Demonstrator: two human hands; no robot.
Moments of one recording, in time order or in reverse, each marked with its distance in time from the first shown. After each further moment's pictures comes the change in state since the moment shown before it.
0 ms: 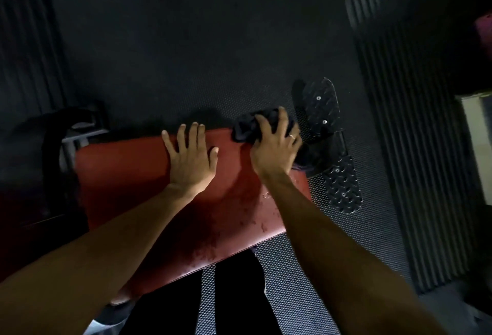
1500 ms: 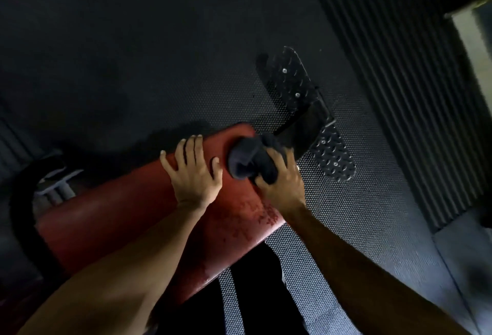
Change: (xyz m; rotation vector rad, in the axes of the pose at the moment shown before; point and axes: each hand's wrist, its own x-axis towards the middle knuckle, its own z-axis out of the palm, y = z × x) left_hand 0.025 0.093 0.011 -0.012 0.130 0.066; right_hand -0.039 0.119 0.006 0.454 -0.099 0.120
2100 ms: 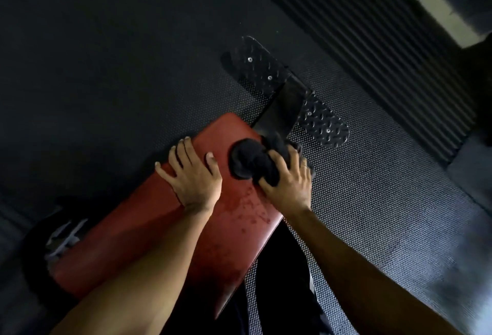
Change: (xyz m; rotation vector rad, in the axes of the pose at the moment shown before) left_hand -0.004 -0.005 0.003 -0.052 -0.016 0.049; right_hand -0.072 -0.005 0.036 -0.163 0.262 0.224
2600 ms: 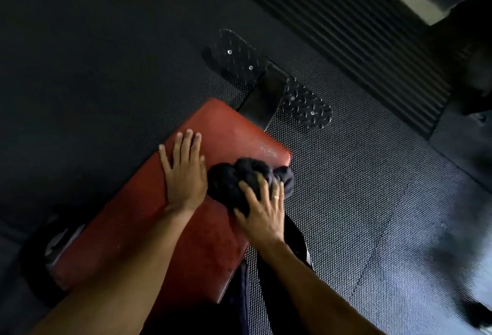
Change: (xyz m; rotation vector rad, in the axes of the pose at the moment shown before) left_hand -0.021 -0.039 -0.007 -0.038 -0.089 0.486; right_hand -0.119 -0.037 0.026 0.003 0.009 -0.014
